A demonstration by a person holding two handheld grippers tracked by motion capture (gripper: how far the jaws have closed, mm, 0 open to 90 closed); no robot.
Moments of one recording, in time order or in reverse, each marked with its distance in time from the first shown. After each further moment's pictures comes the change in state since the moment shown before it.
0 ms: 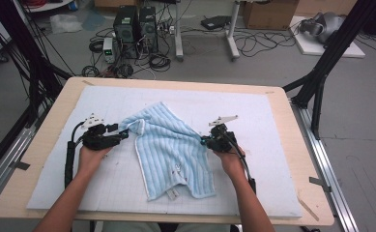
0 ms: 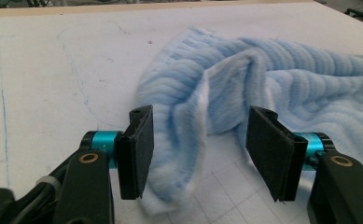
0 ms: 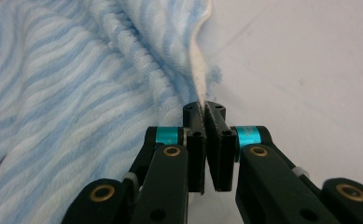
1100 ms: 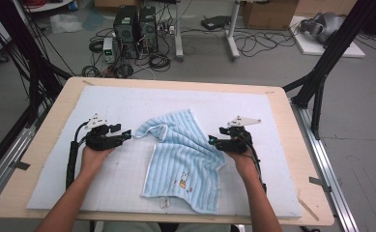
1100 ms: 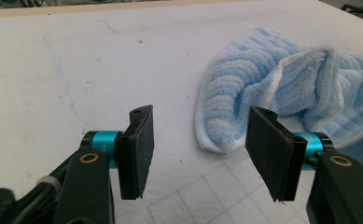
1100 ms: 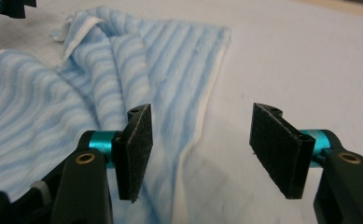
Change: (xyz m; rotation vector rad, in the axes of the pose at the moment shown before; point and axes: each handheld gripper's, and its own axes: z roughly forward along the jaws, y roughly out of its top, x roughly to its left) left arm -0.006 0.000 0.005 0.005 -0.013 0.015; right arm -0.023 -0.009 -0.026 -0.218 -0.007 -0.028
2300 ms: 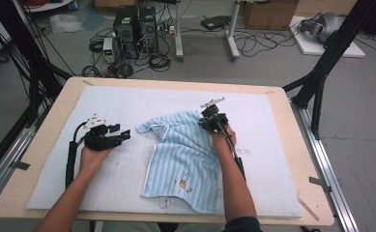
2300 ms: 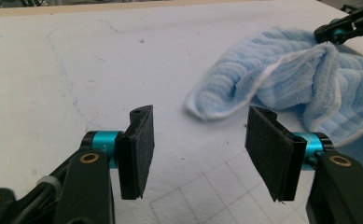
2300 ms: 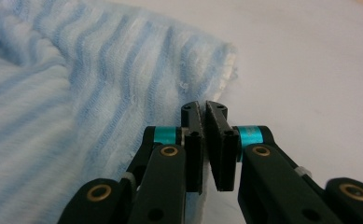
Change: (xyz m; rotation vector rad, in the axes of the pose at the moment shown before) left arm 0.001 0.000 -0.003 0.005 0.000 -0.002; right arm -0.010 0.044 0.085 0.244 -0.209 -0.019
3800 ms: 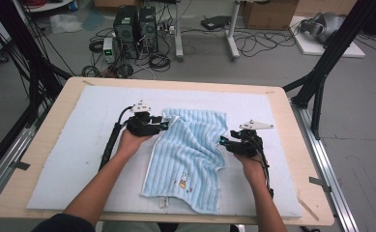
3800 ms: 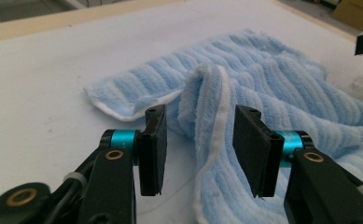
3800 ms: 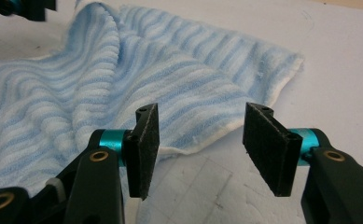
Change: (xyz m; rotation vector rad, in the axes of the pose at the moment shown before) left arm -0.074 0.053 0.102 0.101 -0.198 0.096; right arm -0.021 -0.090 -0.095 -0.232 0.107 0.138
